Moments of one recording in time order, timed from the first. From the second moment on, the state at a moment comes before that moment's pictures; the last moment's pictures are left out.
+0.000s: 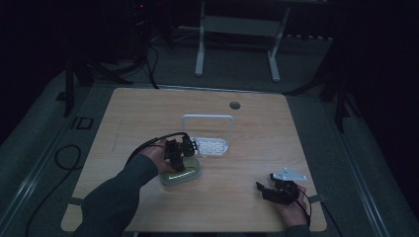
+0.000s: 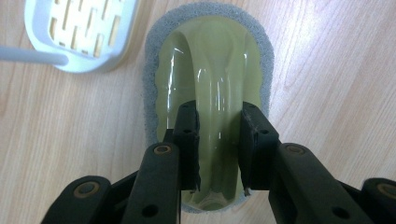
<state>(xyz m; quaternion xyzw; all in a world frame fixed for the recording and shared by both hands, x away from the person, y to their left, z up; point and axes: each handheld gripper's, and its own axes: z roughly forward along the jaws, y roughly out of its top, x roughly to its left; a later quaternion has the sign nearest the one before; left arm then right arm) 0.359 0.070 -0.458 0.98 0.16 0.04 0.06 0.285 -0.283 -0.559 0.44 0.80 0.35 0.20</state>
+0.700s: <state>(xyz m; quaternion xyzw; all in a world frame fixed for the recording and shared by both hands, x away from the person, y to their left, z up) 0.364 0.053 -0.450 0.99 0.12 0.06 0.07 0.285 -0.283 -0.559 0.44 0.80 0.35 0.20</state>
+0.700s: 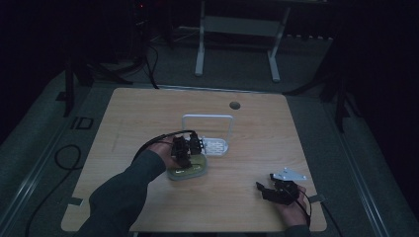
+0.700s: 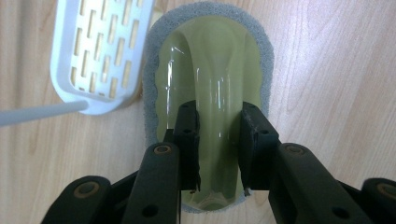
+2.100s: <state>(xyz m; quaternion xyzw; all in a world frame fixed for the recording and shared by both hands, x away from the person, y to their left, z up) 0.382 0.037 -0.443 0.99 0.07 0.08 0.08 0.285 -0.283 -0.559 0.44 0.80 0.35 0.20</state>
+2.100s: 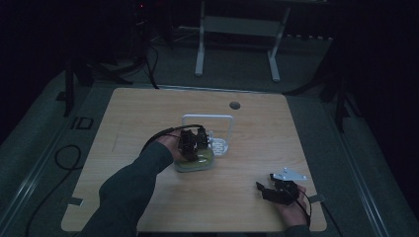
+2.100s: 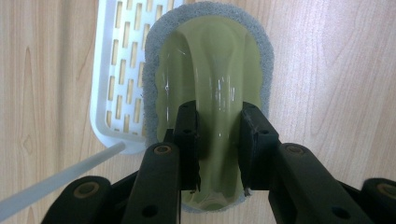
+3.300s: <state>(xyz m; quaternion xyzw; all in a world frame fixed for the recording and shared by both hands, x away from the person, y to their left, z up) 0.395 0.022 -0.433 0.99 0.02 0.12 0.08 0.285 -0.283 -0.559 0.44 0.80 0.36 0.20</state>
